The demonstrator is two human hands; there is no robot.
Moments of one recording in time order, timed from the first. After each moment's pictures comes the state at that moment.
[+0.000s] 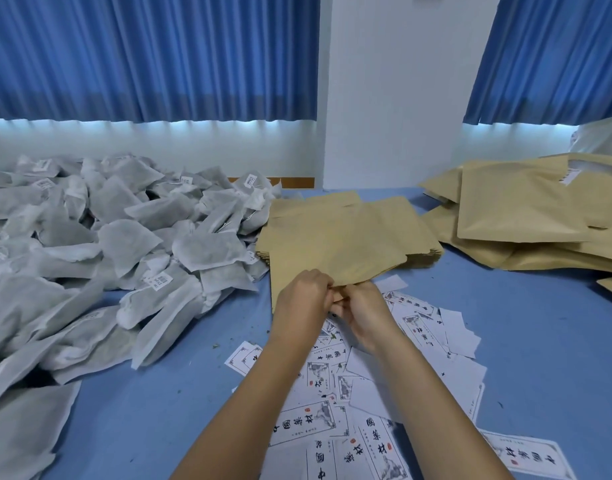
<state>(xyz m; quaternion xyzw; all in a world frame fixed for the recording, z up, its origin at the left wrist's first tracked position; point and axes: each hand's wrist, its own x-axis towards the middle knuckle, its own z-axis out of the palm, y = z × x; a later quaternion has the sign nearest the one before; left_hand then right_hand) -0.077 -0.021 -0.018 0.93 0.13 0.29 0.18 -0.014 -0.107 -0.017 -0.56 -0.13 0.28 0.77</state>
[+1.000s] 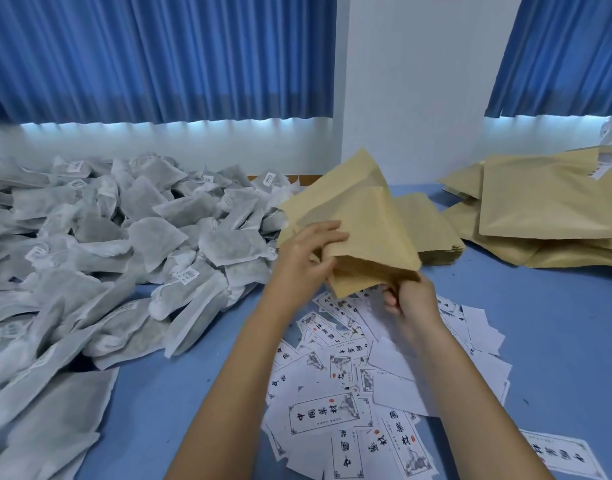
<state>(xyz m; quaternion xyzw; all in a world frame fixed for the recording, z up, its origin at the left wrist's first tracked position) -0.102 0.014 0.029 0.83 0.00 0.37 0.41 0.005 -0.128 -0.017 -0.61 -0.03 0.14 0.78</state>
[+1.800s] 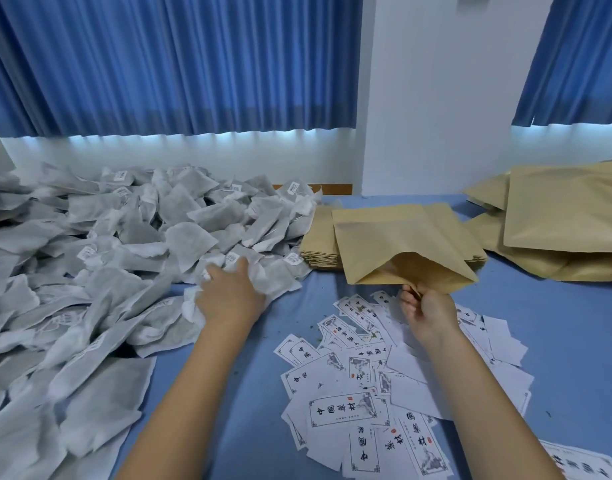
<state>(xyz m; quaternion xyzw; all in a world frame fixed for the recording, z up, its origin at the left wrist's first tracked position) -0.173 0.073 0.020 0.86 0.49 0.15 0.07 0.003 -0.128 -0.010 -0.44 0.06 0.21 0.87</state>
